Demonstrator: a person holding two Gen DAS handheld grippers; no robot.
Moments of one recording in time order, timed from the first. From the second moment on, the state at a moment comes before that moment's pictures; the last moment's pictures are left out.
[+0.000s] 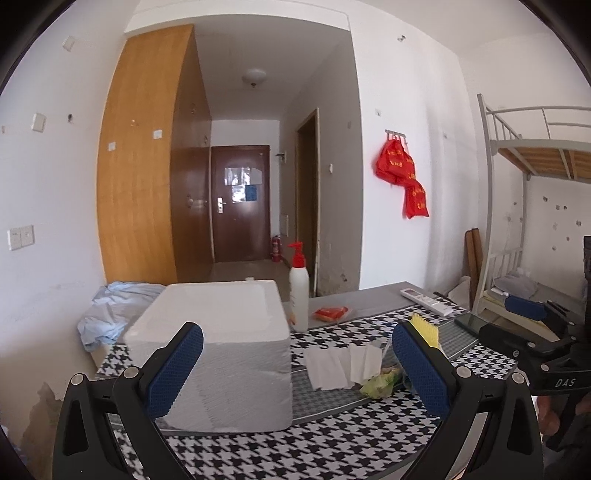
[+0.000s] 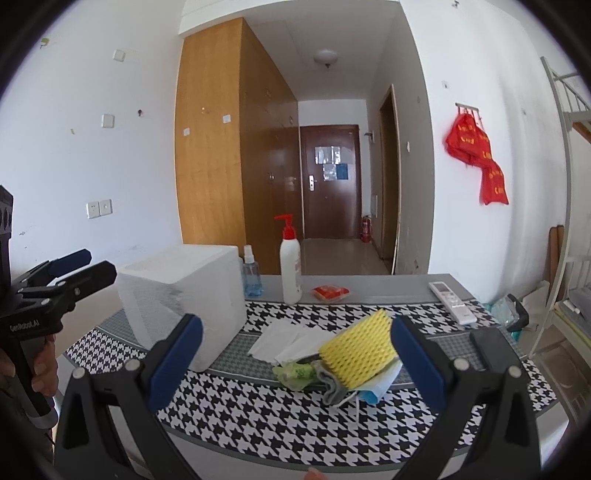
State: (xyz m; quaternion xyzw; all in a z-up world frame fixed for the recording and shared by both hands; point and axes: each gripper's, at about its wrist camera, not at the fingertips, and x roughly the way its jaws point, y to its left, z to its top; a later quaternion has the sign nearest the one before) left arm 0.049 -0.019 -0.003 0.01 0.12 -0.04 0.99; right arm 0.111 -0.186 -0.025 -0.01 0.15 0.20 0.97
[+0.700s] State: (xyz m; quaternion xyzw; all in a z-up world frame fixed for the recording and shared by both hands) left arm 0.099 -0.040 -0.023 0.02 0.16 -0.08 0.98; right arm 0.151 -0.208 -0.048 0.00 0.20 0.16 0.97
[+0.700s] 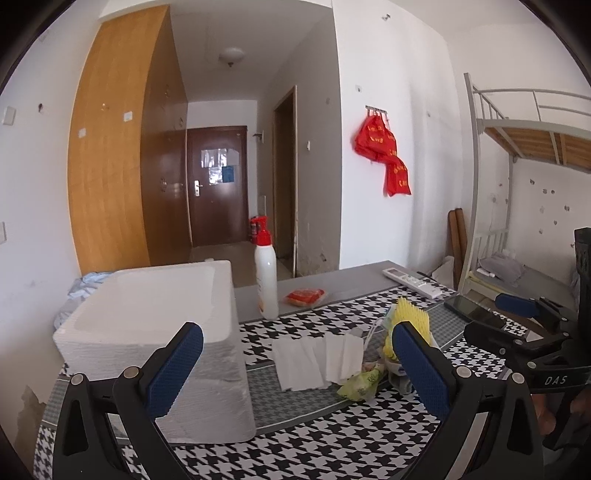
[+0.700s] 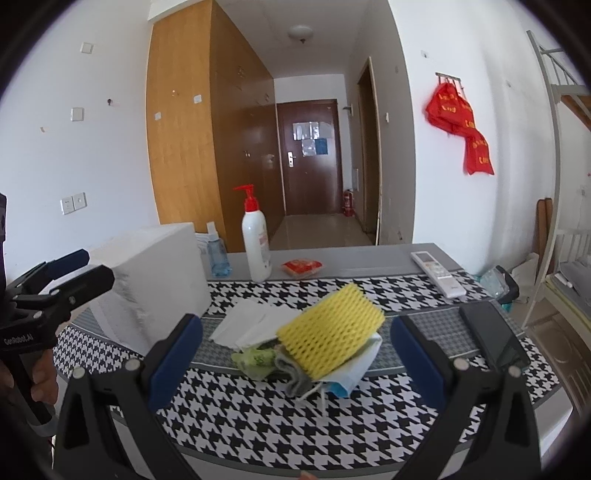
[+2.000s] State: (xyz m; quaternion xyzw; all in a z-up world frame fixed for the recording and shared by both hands) left arm 0.190 -0.113 -0.071 0.04 0.27 -0.21 0.94; right arm 0.186 -0.251 -0.093 0.03 0.27 0.12 0.95
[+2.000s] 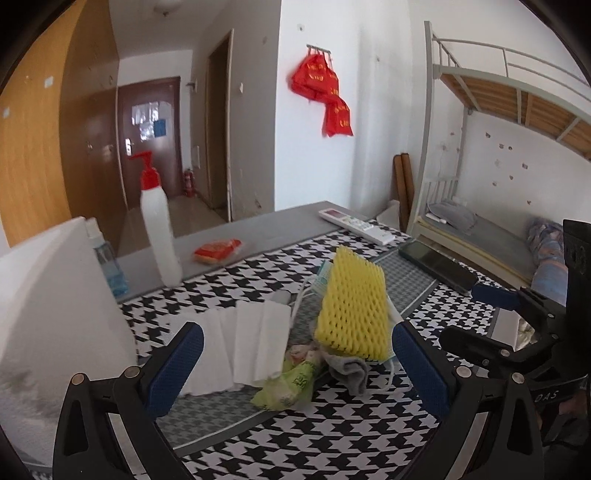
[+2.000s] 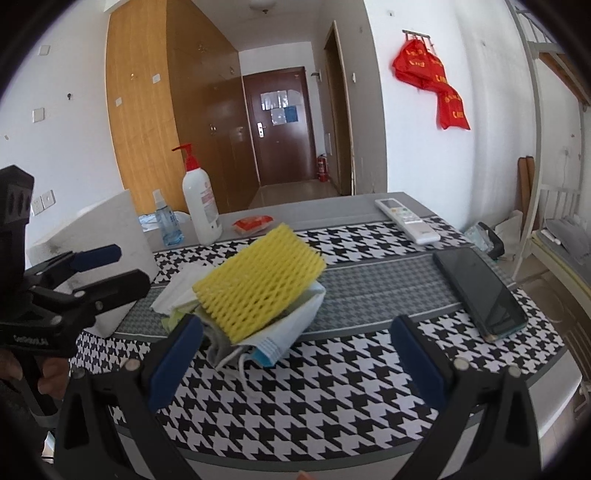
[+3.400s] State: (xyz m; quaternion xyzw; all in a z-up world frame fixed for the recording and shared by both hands) left arm 0.237 -0.142 -0.105 0.00 0.32 -0.28 0.90; right arm 0.212 -0.271 -0.116 0.03 0.31 0.11 0.94
